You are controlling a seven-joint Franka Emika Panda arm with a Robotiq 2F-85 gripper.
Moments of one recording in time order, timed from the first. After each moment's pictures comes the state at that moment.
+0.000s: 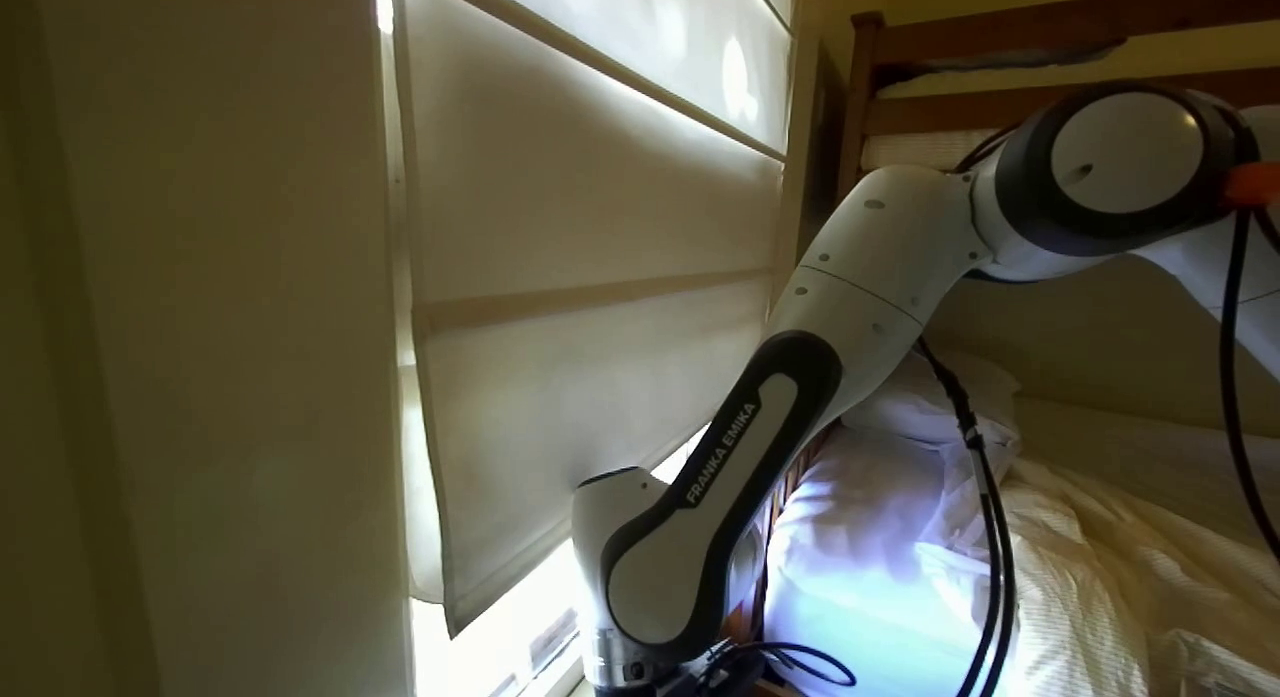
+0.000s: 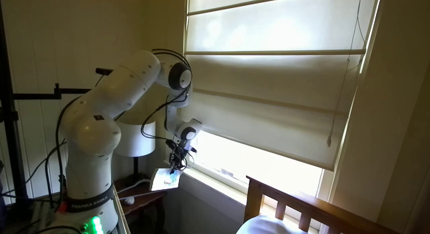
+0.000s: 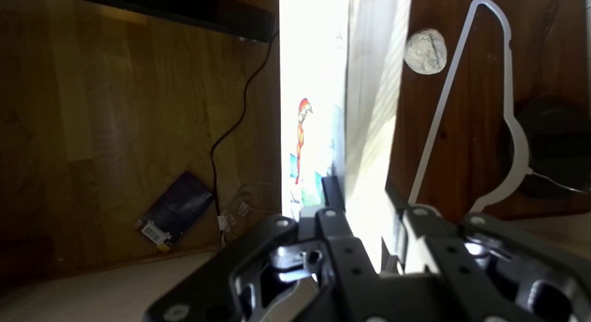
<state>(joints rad) 0.24 0.76 0.28 -1.98 0.13 2.44 0.17</state>
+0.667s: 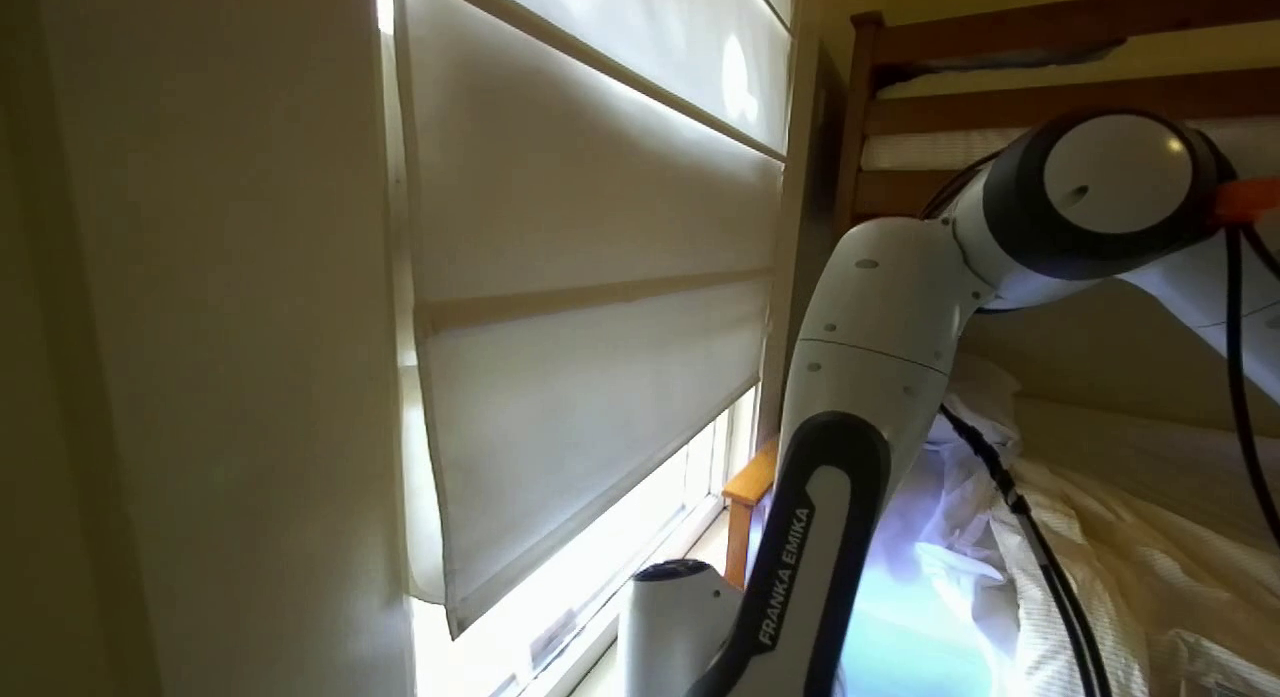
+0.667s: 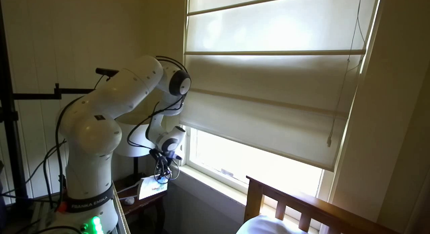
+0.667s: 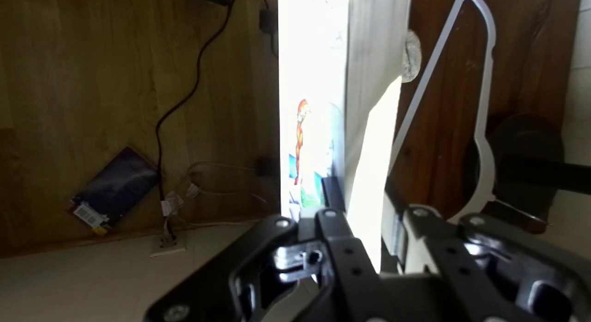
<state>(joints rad) 0.26 0.84 0.38 -2.16 0.15 2.86 0.13</state>
